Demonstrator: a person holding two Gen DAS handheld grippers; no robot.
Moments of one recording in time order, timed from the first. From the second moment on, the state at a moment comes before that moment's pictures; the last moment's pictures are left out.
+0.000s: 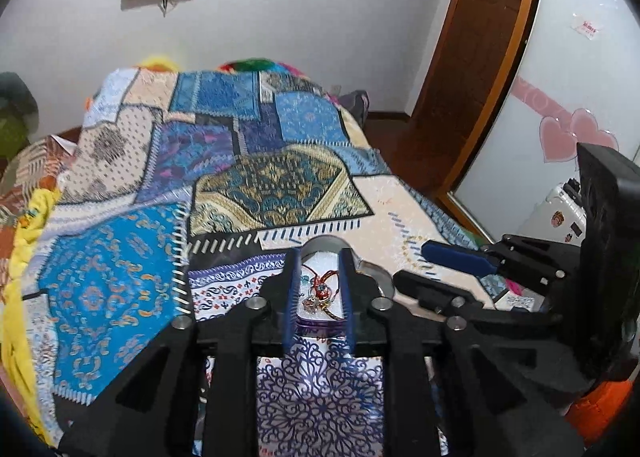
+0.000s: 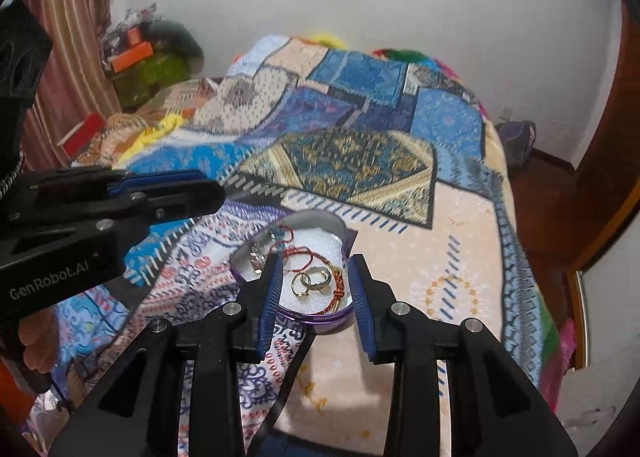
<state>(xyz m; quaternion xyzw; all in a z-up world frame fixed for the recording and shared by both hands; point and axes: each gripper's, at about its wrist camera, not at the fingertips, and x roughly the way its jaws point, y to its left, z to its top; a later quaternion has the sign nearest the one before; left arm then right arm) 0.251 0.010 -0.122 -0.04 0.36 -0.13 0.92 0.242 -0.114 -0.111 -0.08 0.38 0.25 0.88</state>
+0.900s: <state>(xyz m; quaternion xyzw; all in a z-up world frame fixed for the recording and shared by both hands) 0.028 0.001 0.029 0.00 0.04 0.00 1.00 0.041 -0.163 0.064 0.00 0.05 0.17 0.98</state>
